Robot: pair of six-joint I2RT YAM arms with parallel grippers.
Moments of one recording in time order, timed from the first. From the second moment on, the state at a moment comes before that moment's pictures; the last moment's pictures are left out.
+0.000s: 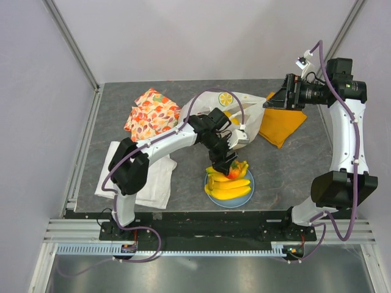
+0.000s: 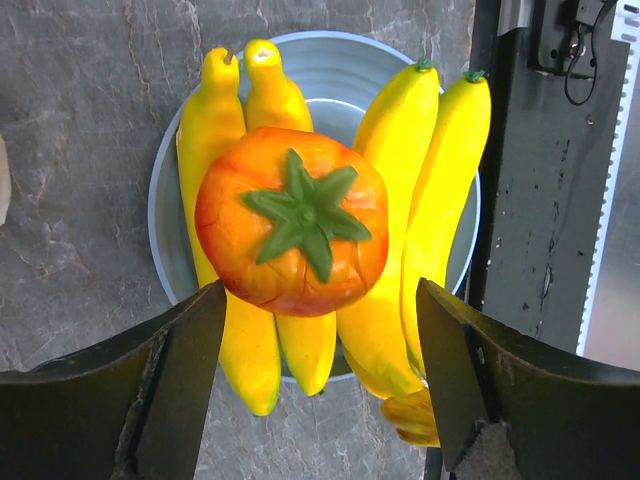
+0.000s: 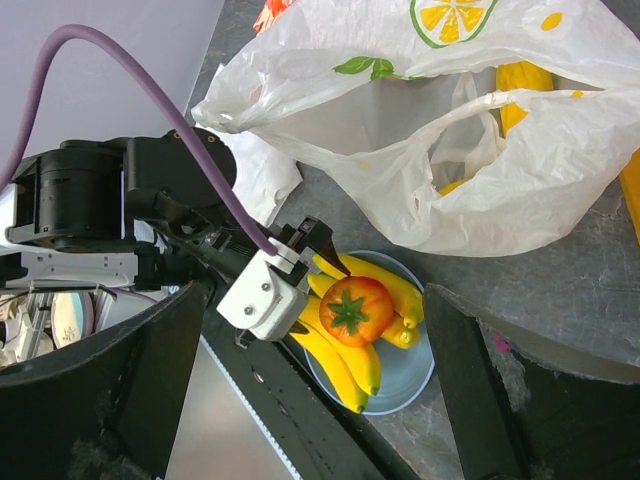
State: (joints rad) left arm -0.84 1.97 1.63 -0.79 0.63 0.42; right arm -0.18 1.58 1.83 -1.16 -1.00 -0.05
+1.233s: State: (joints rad) left arm -0.65 1.86 1.80 -0.80 0.07 0.40; right arm 0.22 1.95 1.76 -0.92 -0.53 -0.18
